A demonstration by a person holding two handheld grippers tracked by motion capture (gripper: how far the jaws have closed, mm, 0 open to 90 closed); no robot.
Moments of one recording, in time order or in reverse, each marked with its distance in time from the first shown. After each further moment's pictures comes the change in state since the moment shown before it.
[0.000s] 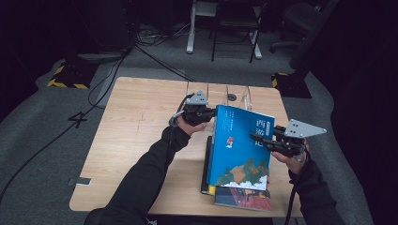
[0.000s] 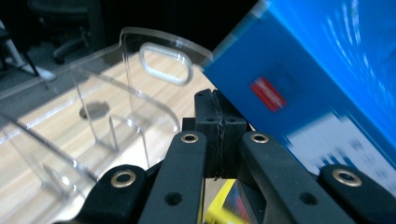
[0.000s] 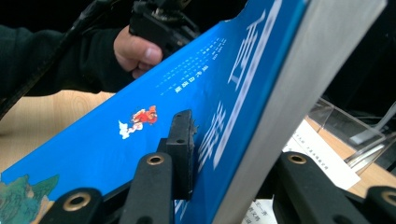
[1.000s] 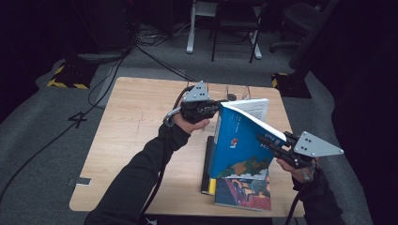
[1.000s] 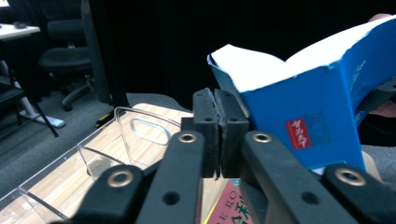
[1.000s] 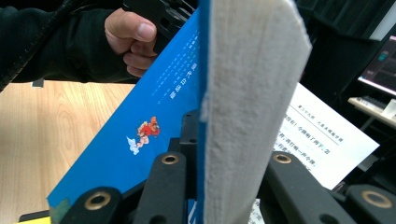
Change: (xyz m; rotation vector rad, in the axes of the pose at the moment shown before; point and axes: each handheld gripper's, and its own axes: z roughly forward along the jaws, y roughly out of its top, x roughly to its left) left arm -0.046 0.046 -0.047 -0.102 0.031 0.118; right arm 0.043 0.023 -0.030 -0.115 -0.120 -0.192
